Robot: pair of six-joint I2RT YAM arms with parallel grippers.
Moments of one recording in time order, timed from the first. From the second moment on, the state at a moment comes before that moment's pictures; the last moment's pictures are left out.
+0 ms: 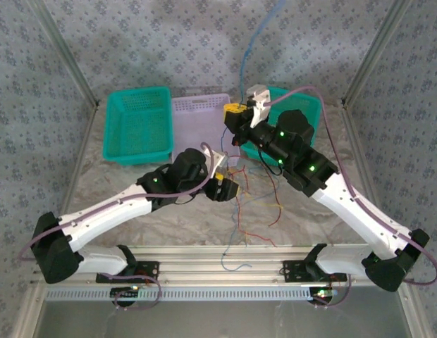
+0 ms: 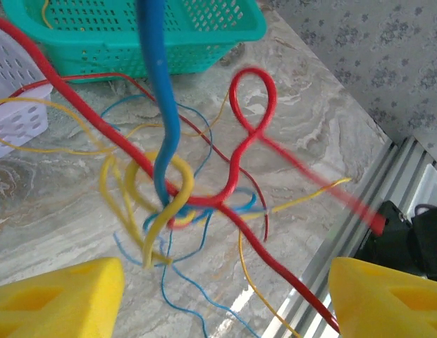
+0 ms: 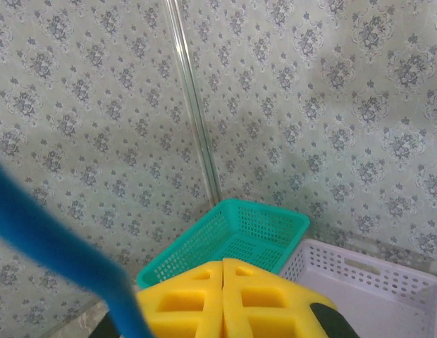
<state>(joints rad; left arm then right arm) -0.93 1.28 1.03 -0.34 0.18 -0.41 0.77 1.20 1.34 -0.08 -0.02 0.18</state>
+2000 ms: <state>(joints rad) -0.63 1.04 1.01 -0.98 -0.01 -0.33 0.21 0.97 1.35 -0.13 0.17 0.45</state>
